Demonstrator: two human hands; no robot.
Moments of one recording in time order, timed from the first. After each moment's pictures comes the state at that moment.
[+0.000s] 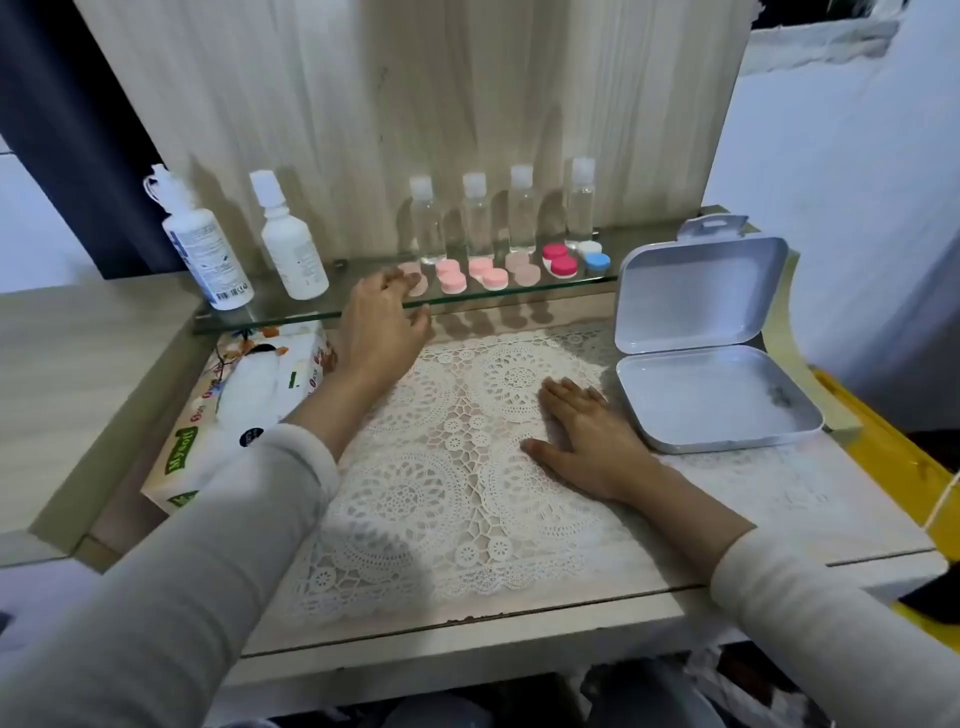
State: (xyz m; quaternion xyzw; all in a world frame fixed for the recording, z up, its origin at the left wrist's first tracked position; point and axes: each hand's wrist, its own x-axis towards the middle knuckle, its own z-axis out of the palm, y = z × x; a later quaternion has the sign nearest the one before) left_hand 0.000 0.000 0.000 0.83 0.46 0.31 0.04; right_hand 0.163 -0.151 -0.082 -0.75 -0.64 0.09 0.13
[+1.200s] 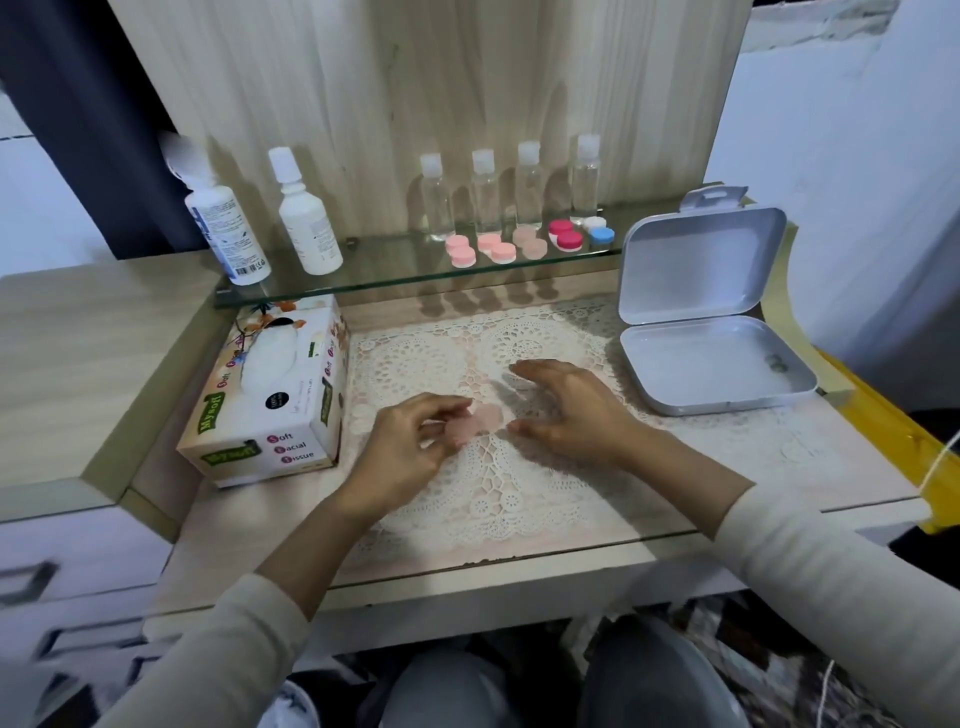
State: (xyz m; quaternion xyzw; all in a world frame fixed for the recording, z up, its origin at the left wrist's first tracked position) left_hand -0.063 -0.095 -0.065 0.81 0.34 0.28 0.39; right_hand 0.129 -0.163 -0.056 -0.70 -0.67 0.11 0.23
